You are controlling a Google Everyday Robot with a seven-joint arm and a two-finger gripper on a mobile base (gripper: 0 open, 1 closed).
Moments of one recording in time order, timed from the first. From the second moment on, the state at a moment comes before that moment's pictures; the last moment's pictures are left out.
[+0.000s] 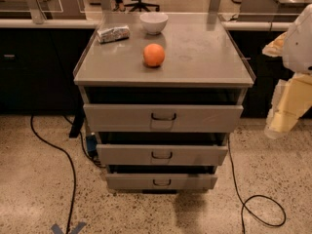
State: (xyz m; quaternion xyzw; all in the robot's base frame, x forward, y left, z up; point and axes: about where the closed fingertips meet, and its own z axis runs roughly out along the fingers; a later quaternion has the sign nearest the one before) arm 0.438 -0.216 0.977 -0.60 0.78 -0.04 0.16
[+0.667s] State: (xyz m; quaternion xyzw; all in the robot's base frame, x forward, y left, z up) arm 0.435 -0.212 0.952 -0.60 0.78 -0.01 0.17
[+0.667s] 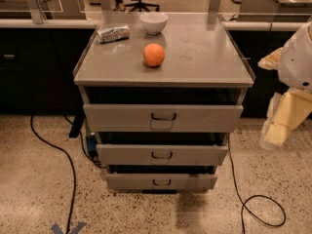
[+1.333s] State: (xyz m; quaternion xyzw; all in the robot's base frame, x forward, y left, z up) arm 0.422 -0.191 0.824 -0.59 0.78 0.06 0.18
